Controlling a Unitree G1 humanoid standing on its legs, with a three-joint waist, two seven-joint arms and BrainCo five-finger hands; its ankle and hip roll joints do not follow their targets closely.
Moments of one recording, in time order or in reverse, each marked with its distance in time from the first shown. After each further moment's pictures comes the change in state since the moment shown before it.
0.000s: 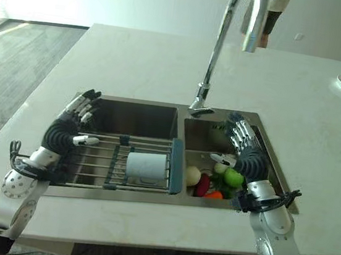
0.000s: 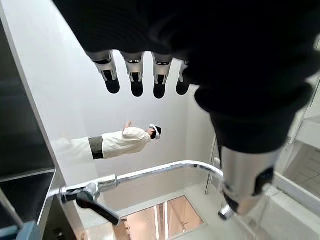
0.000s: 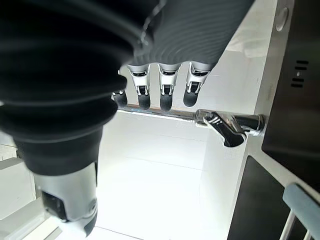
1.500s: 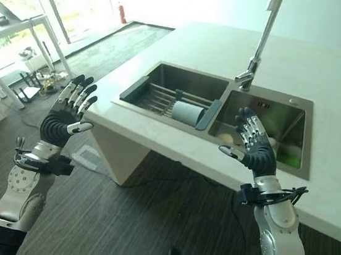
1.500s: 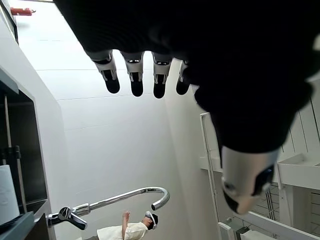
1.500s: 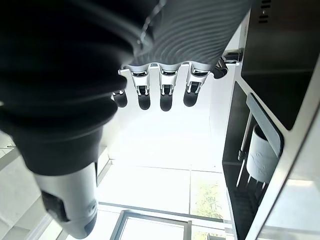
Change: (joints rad) left arm -0.047 -0.108 0.046 0.054 -0.162 -0.068 0.020; right arm -0.019 0.018 -0.062 0.061 0.002 -0.015 -0.020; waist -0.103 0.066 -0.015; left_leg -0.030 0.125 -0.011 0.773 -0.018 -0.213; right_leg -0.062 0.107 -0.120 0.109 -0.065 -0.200
